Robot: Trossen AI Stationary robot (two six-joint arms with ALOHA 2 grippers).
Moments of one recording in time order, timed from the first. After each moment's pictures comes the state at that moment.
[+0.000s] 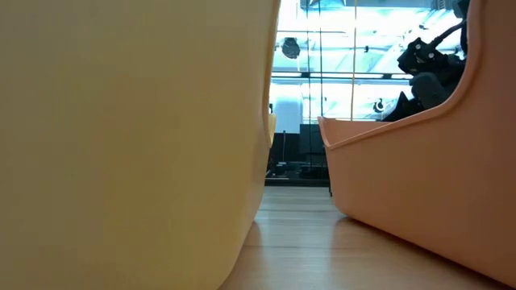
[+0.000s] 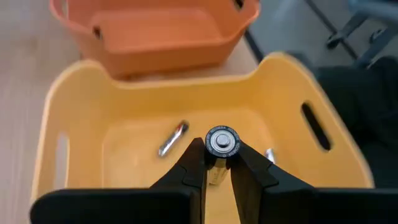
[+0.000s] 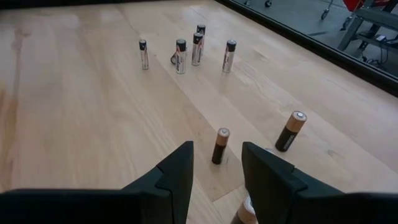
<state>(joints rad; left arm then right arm) -0.58 1.56 0.79 0.13 -0.08 -0.31 0.45 1.38 0.34 0.39 0.89 0.51</state>
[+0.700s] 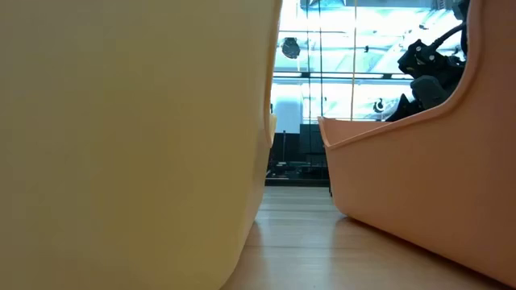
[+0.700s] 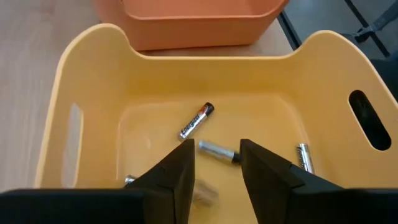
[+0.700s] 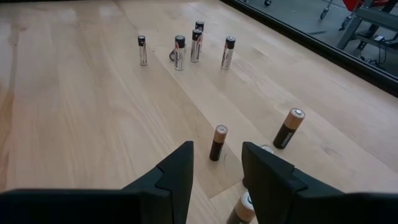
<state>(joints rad) -0.57 1.63 0.80 0.12 -0.13 -0.36 0.45 1.38 0.34 0.37 0.89 0.52</state>
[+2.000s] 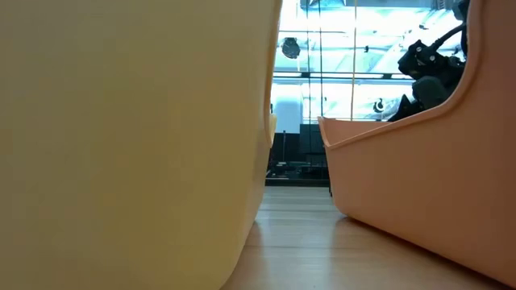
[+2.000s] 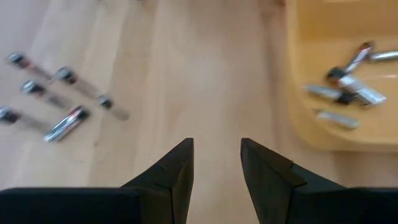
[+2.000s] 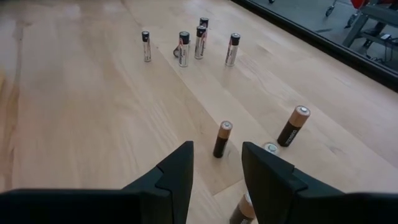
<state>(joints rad) -0.46 1.27 0.65 -0.28 -0.39 -0.28 0.45 1.38 0.34 0.36 0.87 0.52</state>
